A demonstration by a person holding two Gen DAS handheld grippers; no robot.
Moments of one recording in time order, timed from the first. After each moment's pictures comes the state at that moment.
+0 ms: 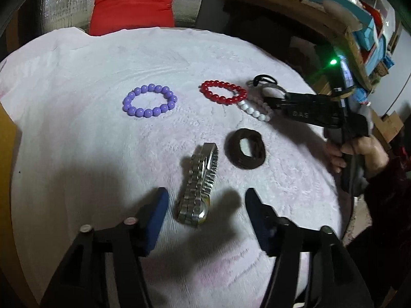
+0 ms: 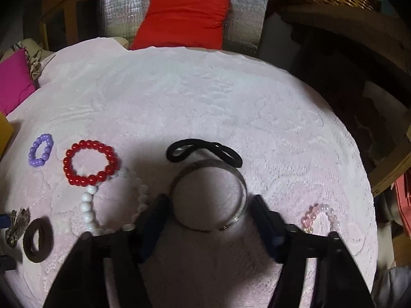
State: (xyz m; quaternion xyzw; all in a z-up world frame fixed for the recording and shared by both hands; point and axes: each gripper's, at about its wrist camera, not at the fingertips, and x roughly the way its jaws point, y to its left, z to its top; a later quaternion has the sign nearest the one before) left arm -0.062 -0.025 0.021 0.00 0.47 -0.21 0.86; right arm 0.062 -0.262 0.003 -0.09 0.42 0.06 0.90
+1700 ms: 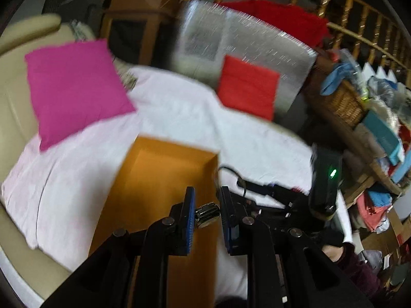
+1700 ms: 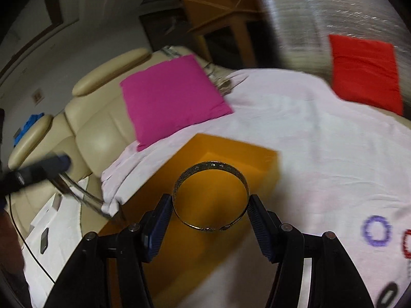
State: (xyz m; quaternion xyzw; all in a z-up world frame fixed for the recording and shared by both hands) left arm -0.188 0.235 0.177 -0.16 0.35 0.01 0.92; right arm -0.059 0.092 0.098 -0.02 0.36 0.45 0.82
